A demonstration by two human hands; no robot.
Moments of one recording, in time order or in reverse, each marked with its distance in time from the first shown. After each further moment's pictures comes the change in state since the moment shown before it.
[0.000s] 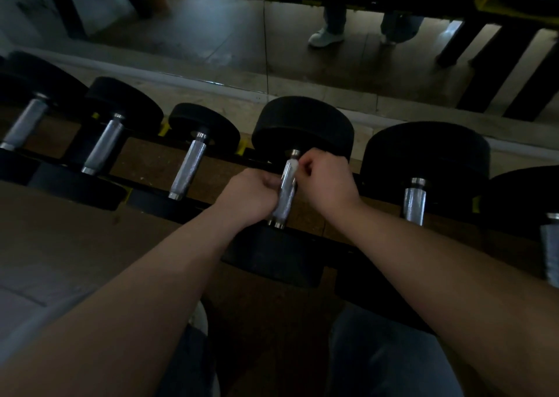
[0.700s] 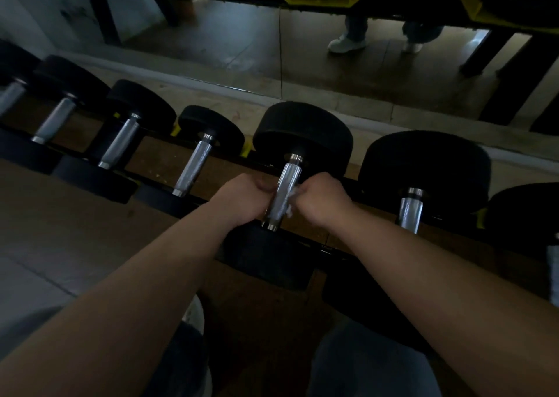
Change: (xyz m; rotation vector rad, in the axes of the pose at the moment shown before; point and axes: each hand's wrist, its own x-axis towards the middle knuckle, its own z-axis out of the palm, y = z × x) left_hand -0.006 0.011 0.003 0.138 -0.023 -0.072; right_hand -0.009 0.001 -0.005 0.163 -0.390 0.290
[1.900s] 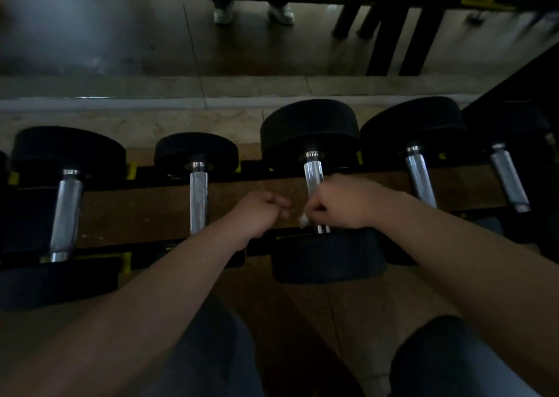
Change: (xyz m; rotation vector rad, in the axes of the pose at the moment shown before) left_hand 0.073 -0.086 -0.049 -0.263 -0.474 0.130; right_hand -0.024 -0.075 0.032 -0.782 -0.105 -0.069
